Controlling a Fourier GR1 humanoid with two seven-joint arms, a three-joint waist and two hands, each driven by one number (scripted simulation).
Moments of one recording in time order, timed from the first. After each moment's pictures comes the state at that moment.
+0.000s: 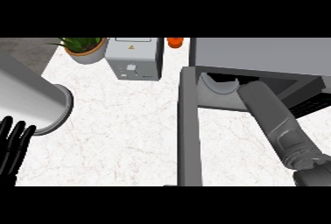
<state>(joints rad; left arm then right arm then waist) 0.34 0.06 0.09 -2.27 0.13 -0.22 0.05 -1.05 -0.19 -0.09 -0.14 0.33 -0.65 -0.52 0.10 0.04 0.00</state>
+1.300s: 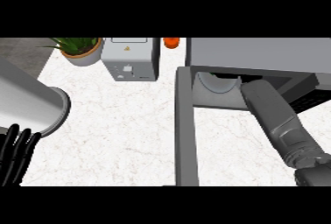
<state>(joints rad) 0.40 0.03 0.03 -2.32 0.07 -0.24 0.04 -1.06 -0.20 -0.18 -0.13 0.28 -0.69 -0.60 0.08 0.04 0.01</state>
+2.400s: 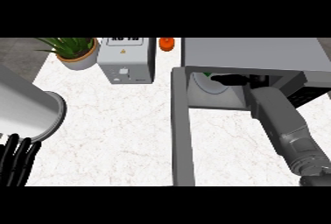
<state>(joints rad) 0.48 0.00 -0.02 -2.36 0.03 -0.21 0.02 -0.97 -0.22 -0.28 -0.20 0.16 -0.32 -0.71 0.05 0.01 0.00</state>
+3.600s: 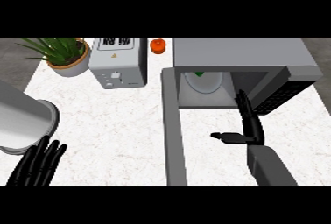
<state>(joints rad) 0.49 0.03 -0.14 -2.34 0.03 -0.24 0.04 -0.49 -0.09 -0.26 -0.41 0.07 -0.03 -0.87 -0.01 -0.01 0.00</state>
